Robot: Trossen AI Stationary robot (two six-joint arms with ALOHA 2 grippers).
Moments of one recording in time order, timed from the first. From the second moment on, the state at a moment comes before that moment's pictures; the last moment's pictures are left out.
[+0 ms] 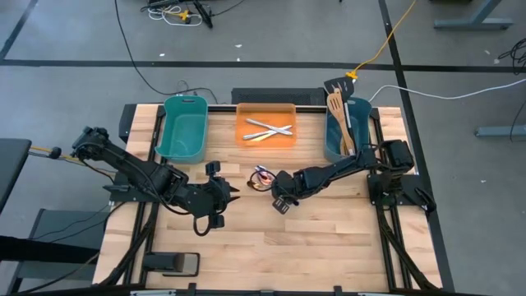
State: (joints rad) left arm -0.48 1.35 1.29 -0.70 -0.57 -0.30; right arm 0.13 1.93 1.11 -0.53 0.15 0.77
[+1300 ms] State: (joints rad) left arm -0.48 1.35 1.29 -0.70 -0.57 -0.30; right arm 0.11 1.93 1.11 -0.52 0.13 0.65
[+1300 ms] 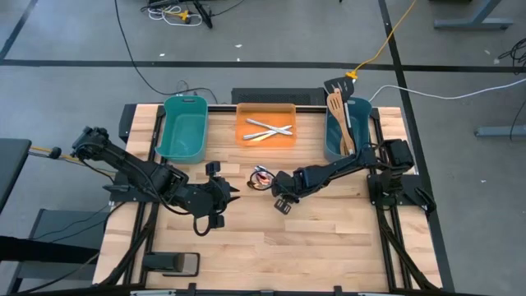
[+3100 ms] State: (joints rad) left arm -0.48 1.35 1.29 -0.65 -0.57 -0.30; right arm 0.03 1.96 1.13 -0.35 0.13 0.58
